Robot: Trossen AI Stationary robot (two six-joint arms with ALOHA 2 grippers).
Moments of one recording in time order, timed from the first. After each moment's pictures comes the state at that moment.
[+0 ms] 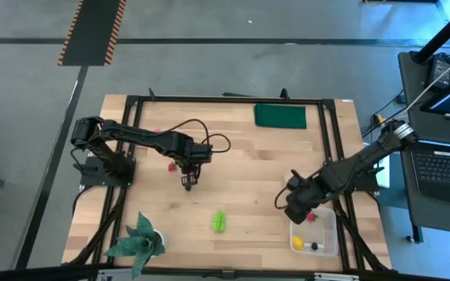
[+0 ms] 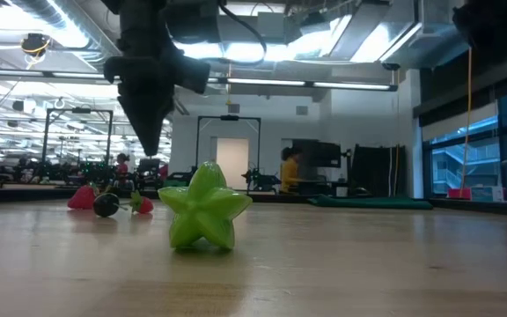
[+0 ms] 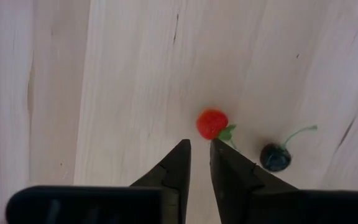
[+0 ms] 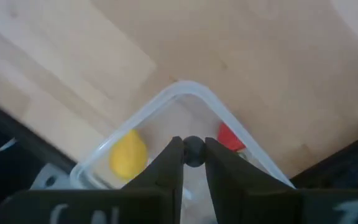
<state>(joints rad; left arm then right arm) 0.02 1.60 1.13 -0.93 -0.09 -0.20 0.56 1.36 1.04 -1.10 -0.13 1.41</state>
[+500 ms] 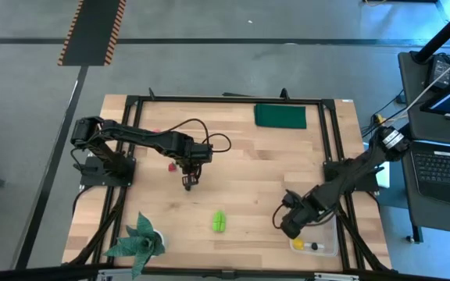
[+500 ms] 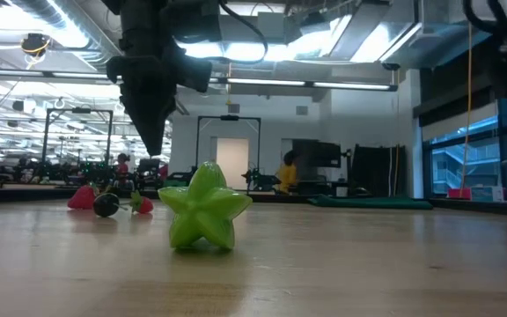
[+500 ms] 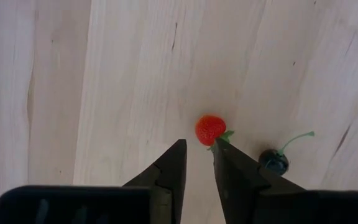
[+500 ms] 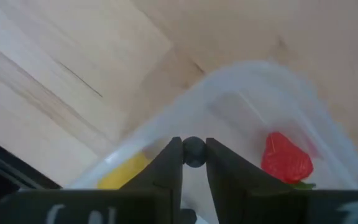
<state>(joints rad) 0.02 1.60 1.13 -0.92 -0.09 -0.20 0.68 1.52 0.90 -0.79 -0.12 1.52</state>
